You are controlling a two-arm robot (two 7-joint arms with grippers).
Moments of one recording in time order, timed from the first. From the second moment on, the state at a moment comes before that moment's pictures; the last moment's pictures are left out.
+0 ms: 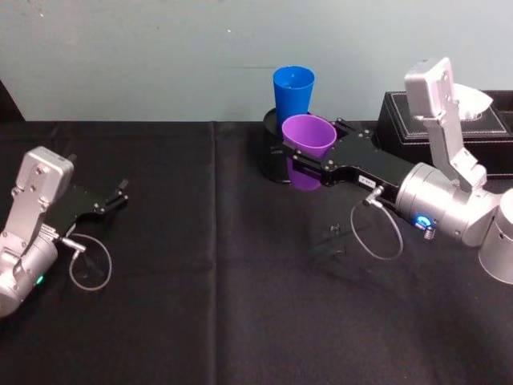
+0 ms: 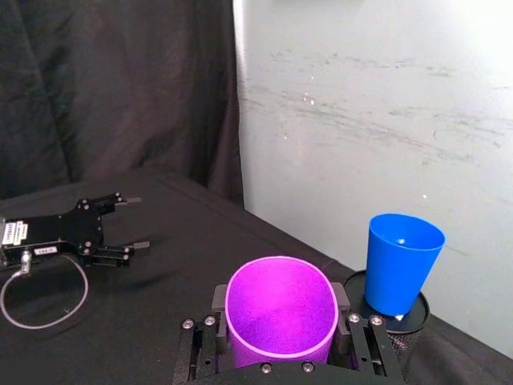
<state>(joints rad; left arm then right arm) -0.20 0.60 0.45 -1.41 -0.25 -0.12 0.03 0.35 0.45 -0.40 -1.55 0.41 0.15 0.48</state>
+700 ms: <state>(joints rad) -0.20 0.60 0.45 -1.41 -0.25 -0.12 0.03 0.50 0.32 -0.43 -1.29 0.44 0.14 0.44</state>
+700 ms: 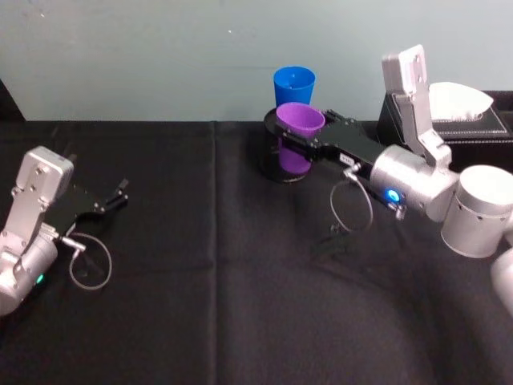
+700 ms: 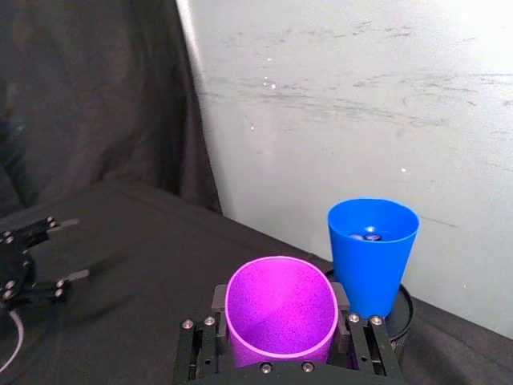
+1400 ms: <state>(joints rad) -0.20 0.60 0.45 -1.41 -0.25 -0.12 0.03 0.59 0.25 -0.43 -1.13 0.41 0.11 0.42</state>
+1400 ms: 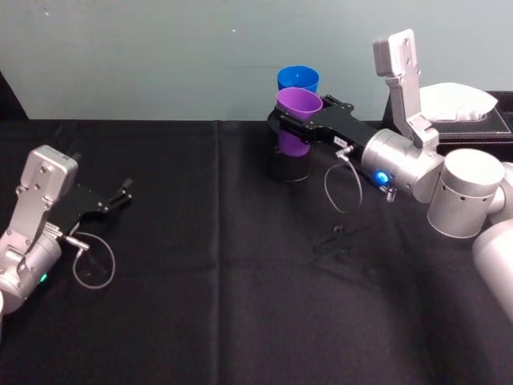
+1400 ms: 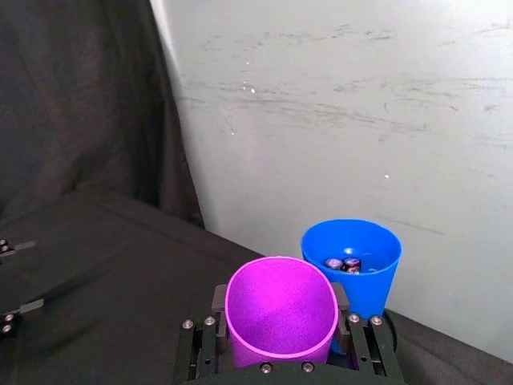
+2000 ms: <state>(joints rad) -0.20 0.60 0.45 -1.41 -0.25 -0.12 0.03 0.66 0.20 -0.41 -1.03 0.38 0.09 0.41</state>
